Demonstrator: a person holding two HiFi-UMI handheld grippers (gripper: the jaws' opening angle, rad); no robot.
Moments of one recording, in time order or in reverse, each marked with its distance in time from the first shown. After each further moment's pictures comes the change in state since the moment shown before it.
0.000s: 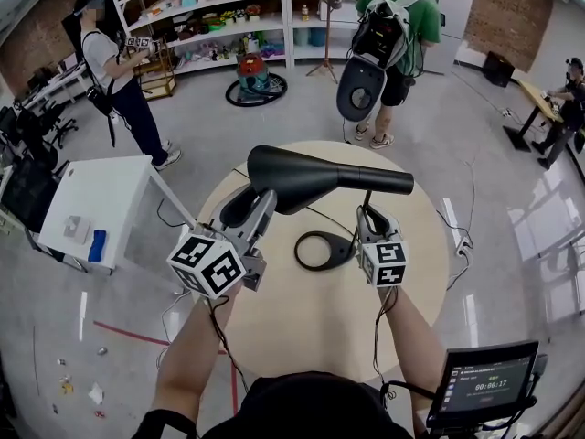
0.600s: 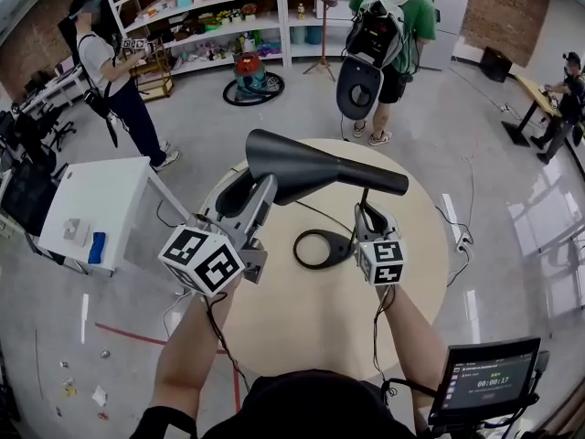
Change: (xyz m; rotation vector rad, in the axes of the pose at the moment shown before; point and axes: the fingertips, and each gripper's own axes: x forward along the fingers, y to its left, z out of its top) left arm 0.007 -0.019 0.039 0.033 -0.059 -0.032; right arm 0.000 0.003 0.001 0.001 -0.013 -0.010
